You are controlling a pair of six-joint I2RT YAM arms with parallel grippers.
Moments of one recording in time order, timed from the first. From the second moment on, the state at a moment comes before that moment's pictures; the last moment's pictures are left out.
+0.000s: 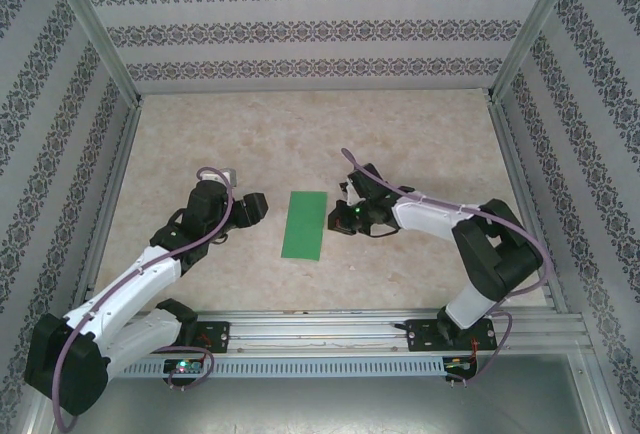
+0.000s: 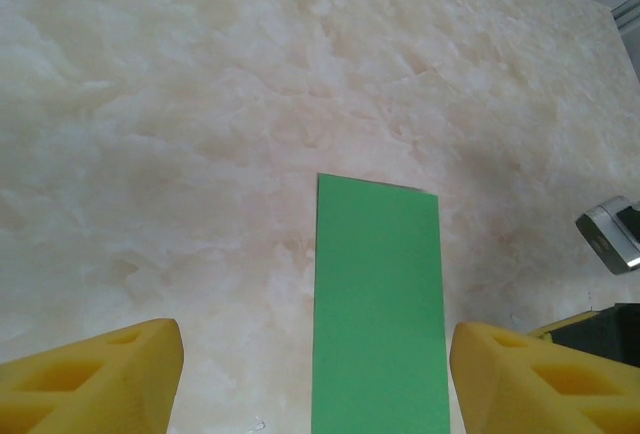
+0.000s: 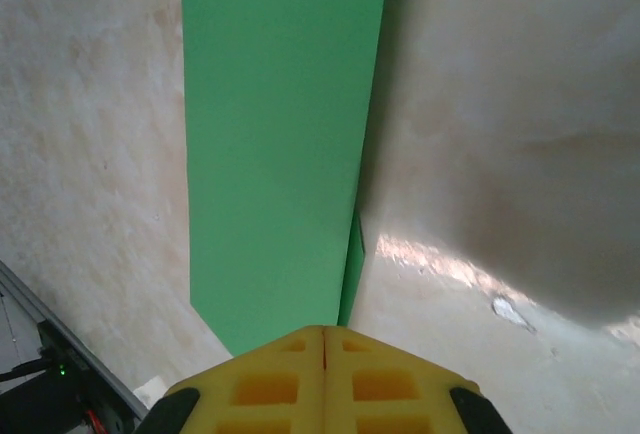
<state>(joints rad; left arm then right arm) -0.42 0.96 0.58 -0.24 0.02 -0.60 0.59 1.65 0.87 -0.25 -0.49 0.76</state>
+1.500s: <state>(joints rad) -0.48 1.43 0.70 -0.16 0.42 -0.76 0.53 1.86 0.94 -0.20 -0.63 0.52</state>
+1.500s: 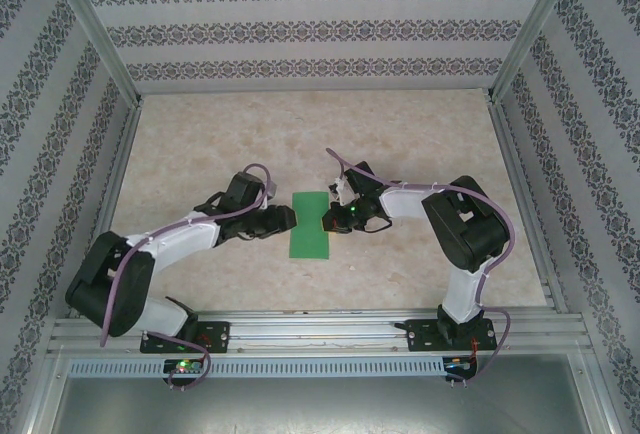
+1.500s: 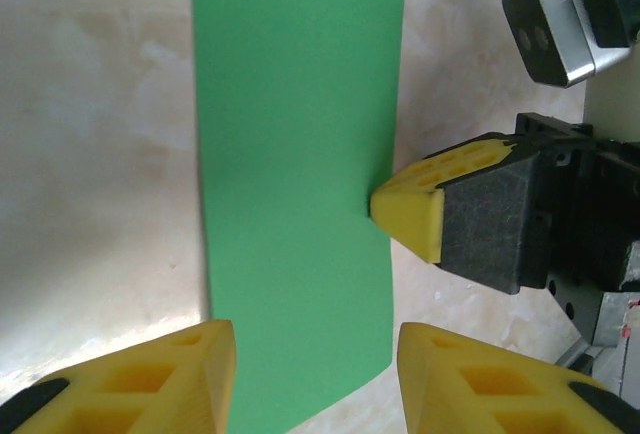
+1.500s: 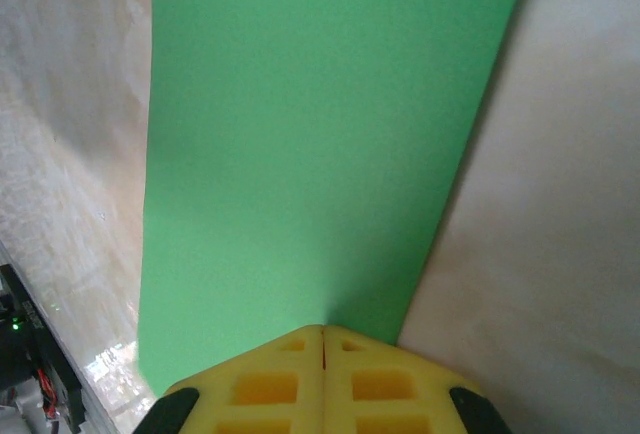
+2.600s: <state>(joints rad) -0.54 1.64 0.81 -0.30 0.40 -0.76 0.53 1.86 0.94 -0.21 -0.63 0.52</state>
